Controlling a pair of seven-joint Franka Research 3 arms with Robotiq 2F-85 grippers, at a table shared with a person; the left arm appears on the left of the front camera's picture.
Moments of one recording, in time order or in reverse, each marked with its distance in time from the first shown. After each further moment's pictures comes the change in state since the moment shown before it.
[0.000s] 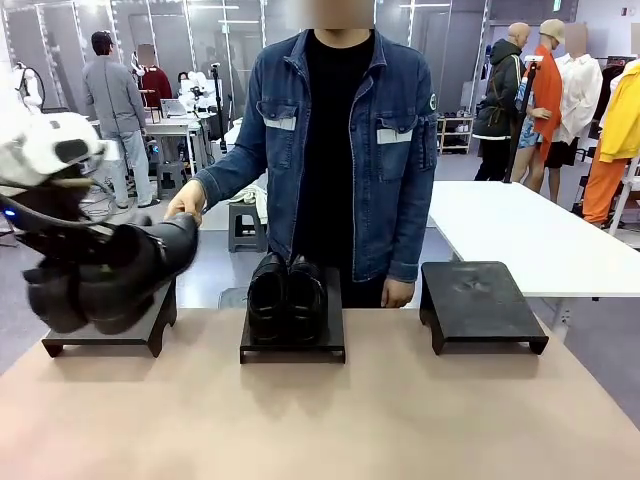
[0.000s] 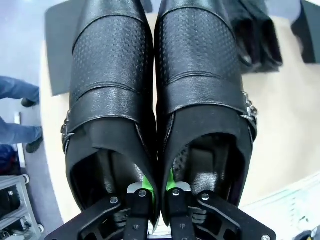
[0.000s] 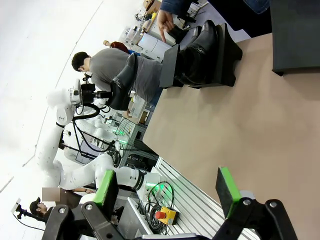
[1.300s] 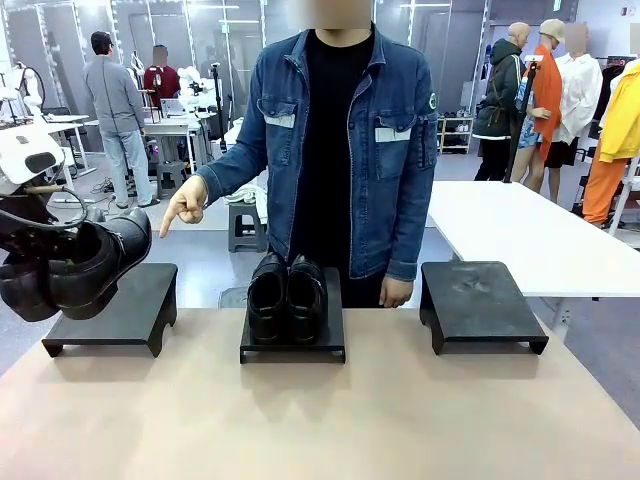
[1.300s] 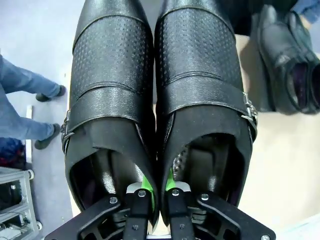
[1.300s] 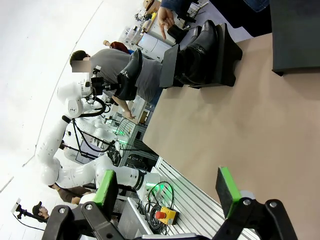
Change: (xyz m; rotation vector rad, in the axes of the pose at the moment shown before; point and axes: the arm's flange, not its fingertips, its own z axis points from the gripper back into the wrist) left arm 0.025 0.063 -0.045 0.096 -0.044 0.096; right arm 0.000 0.000 0.000 0.000 0.000 0.000
